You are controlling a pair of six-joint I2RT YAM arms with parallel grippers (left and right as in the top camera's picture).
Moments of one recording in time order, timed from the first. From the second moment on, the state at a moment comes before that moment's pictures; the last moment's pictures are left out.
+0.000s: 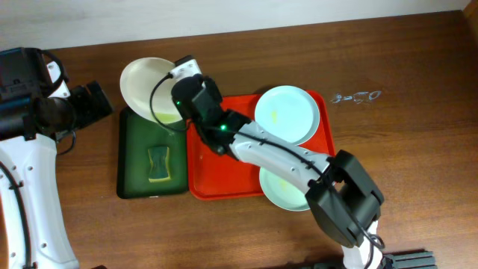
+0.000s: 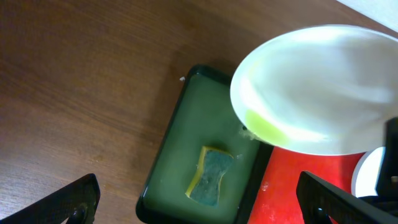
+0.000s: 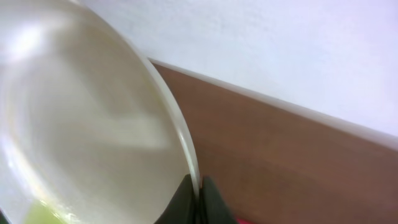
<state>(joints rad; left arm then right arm) 0.18 1.58 1.76 -1.22 0.07 -0.25 0.77 2.02 1.57 -0.01 0.47 0.04</state>
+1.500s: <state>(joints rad) 0.18 1.58 1.76 -1.22 0.07 -0.25 0.19 1.74 1.58 -0.63 -0.32 0.57</state>
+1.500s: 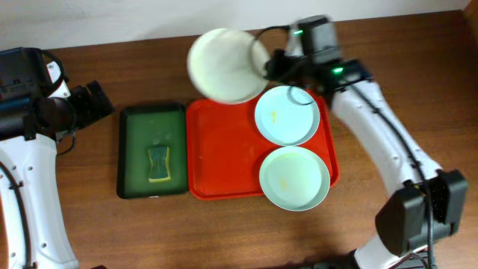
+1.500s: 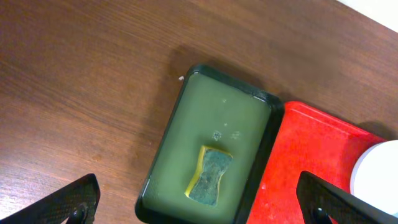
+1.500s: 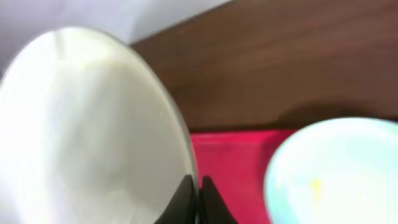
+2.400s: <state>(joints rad) 0.18 1.58 1.76 -1.22 0.07 -0.25 -0.55 1.70 1.10 -0.77 -0.04 0.39</state>
